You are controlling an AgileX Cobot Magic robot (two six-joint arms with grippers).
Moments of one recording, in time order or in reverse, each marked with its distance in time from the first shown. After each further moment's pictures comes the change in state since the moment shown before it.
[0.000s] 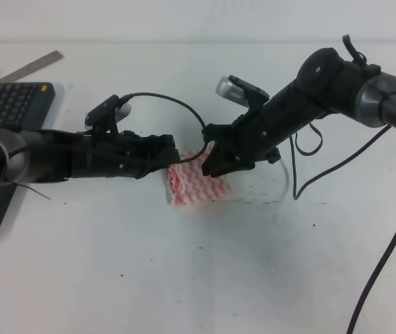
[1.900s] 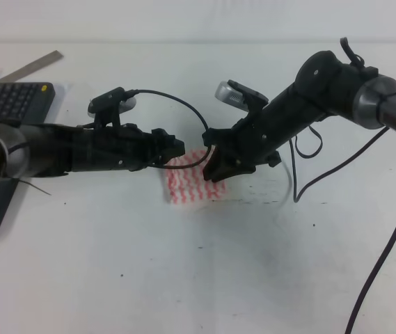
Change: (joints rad) left arm 0.008 -0.019 -0.027 0.006 -0.003 0.146; right arm 0.000 0.009 0.000 -0.013 0.014 0.001
